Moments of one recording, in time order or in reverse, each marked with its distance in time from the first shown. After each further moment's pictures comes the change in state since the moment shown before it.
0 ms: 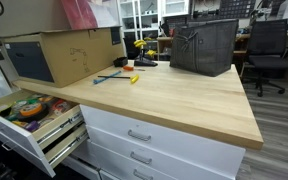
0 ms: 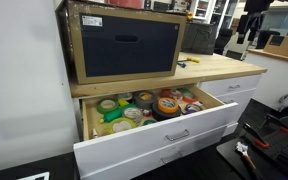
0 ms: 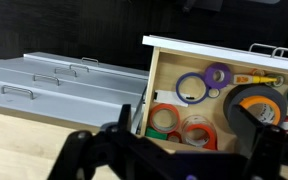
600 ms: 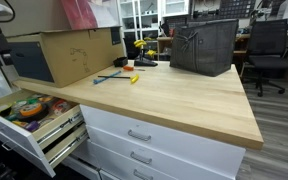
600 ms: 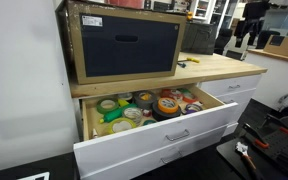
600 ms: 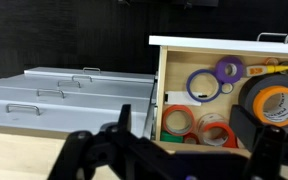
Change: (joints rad) arm -0.039 0.057 -0.052 -0.005 -0.004 0.044 0.030
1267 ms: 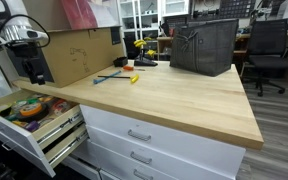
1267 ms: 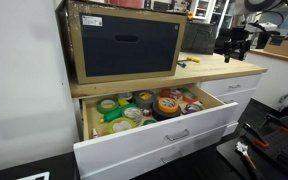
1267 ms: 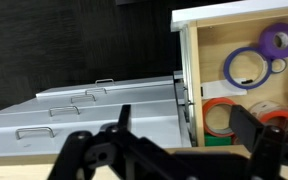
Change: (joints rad) arm -0.087 0.279 -0.062 0.030 -0.072 0.203 0.097
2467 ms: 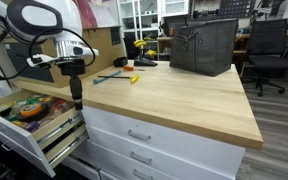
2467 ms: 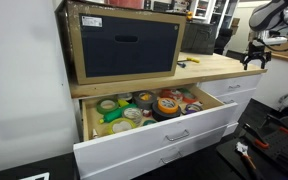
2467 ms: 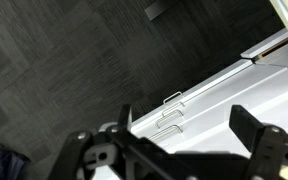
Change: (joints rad) arm -0.176 0.309 -0.280 0.213 -0.088 0.018 0.079
